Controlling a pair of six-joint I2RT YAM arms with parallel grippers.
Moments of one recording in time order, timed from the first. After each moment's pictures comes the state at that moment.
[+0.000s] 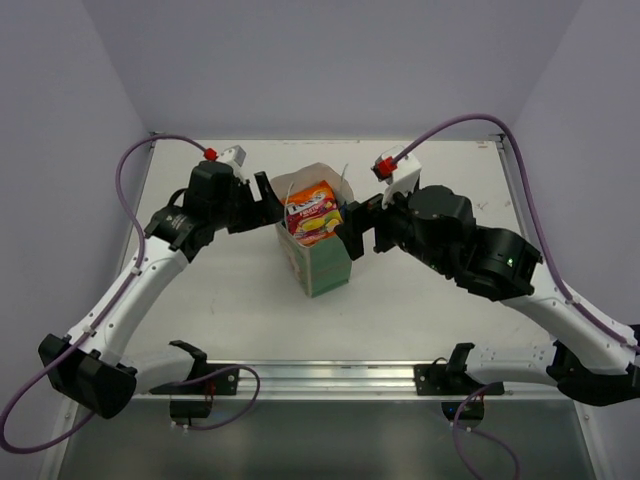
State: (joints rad) left arm -0.43 1.18 1.21 -0.66 0.13 -0.63; right arm 1.05 1.13 1.57 -0.78 0.37 0.26
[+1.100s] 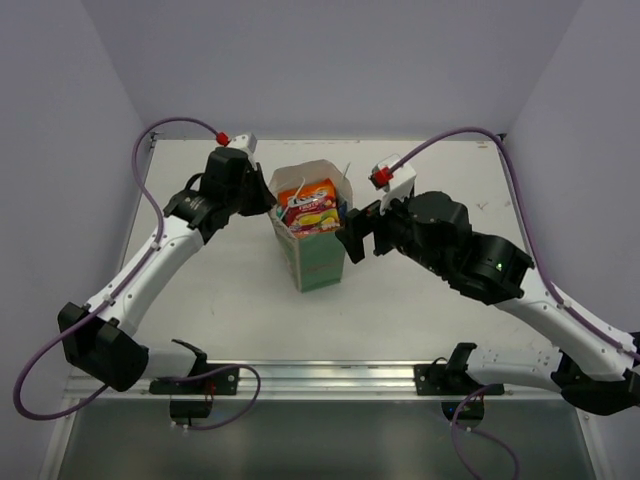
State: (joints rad) left arm -0.44 1.31 1.26 -0.58 0.00 -0.58; right arm 1.00 1.09 1.42 -0.68 0.31 0.20
